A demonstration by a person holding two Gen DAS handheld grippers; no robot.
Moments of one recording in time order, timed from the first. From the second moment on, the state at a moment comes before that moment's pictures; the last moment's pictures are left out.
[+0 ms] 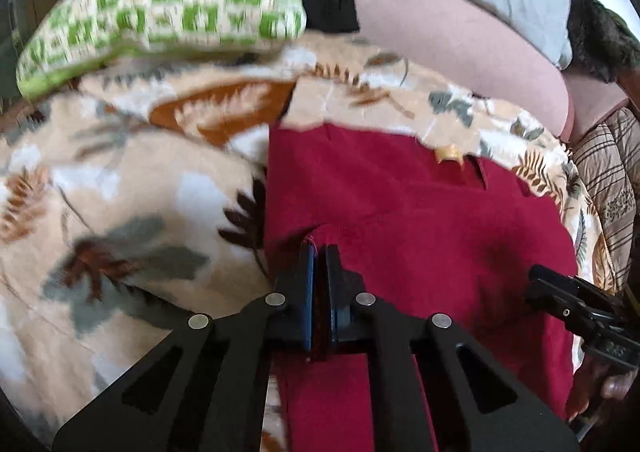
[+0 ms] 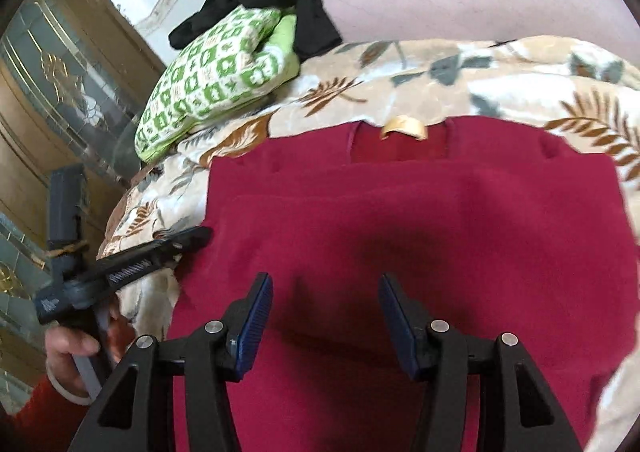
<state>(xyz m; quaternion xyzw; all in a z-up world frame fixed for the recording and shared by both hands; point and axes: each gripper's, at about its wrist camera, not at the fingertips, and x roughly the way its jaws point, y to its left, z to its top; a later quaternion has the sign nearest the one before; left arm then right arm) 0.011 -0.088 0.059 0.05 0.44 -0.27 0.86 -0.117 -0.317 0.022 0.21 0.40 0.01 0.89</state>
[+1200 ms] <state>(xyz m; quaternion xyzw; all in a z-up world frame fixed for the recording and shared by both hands) 0.019 -0.099 0.089 0.04 0.38 -0.26 0.89 -0.142 -0.372 0.028 0.24 0.37 -0.07 0.90</state>
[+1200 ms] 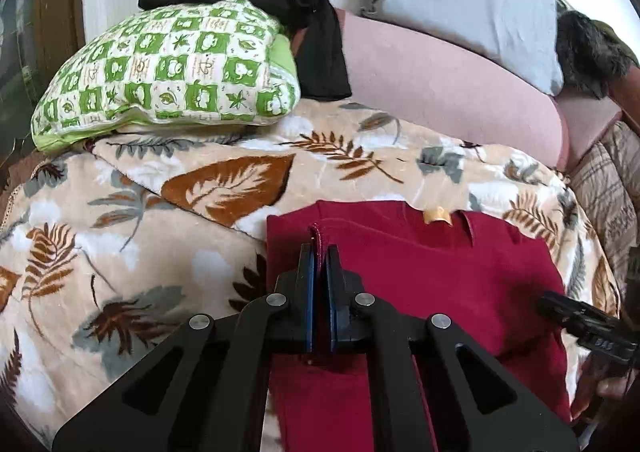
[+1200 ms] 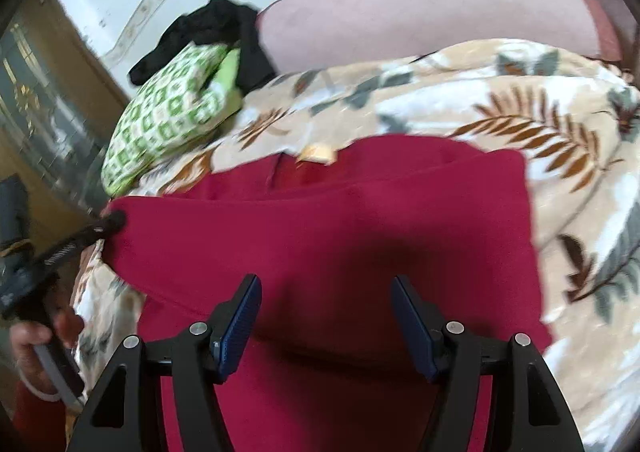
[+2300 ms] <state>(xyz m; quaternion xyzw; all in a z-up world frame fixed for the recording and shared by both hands) -0.001 -0.114 0.037 0.09 0.43 -0.23 0.87 -0.161 -0.398 0.044 0.15 0.40 -0.14 0.90</state>
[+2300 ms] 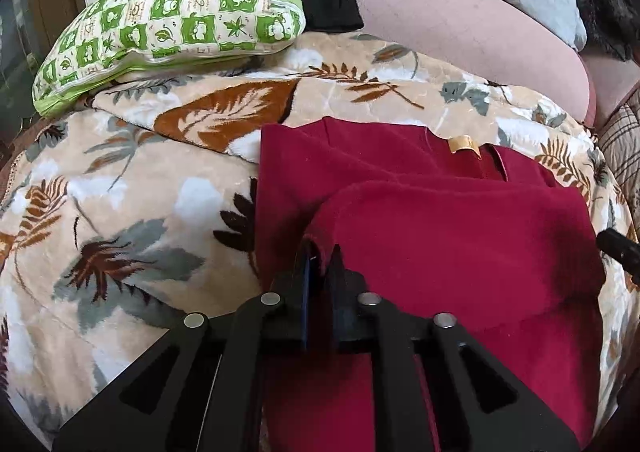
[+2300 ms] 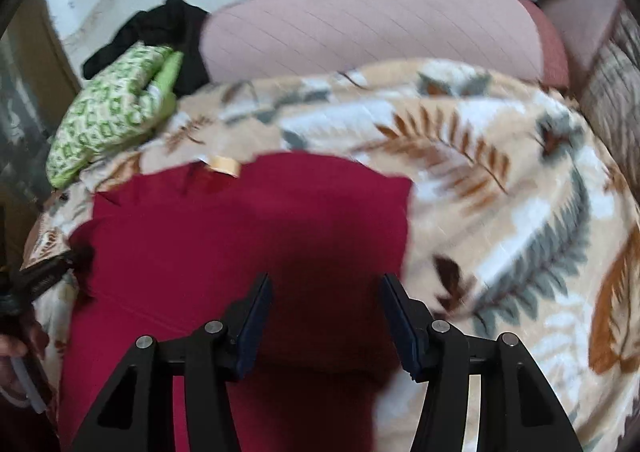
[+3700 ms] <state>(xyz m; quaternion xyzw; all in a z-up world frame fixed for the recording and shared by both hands) -0.054 -0.081 0.031 0.08 0.46 -0.22 0.86 -0.219 -0.351 0.013 0.13 0.46 -0.17 0.86</state>
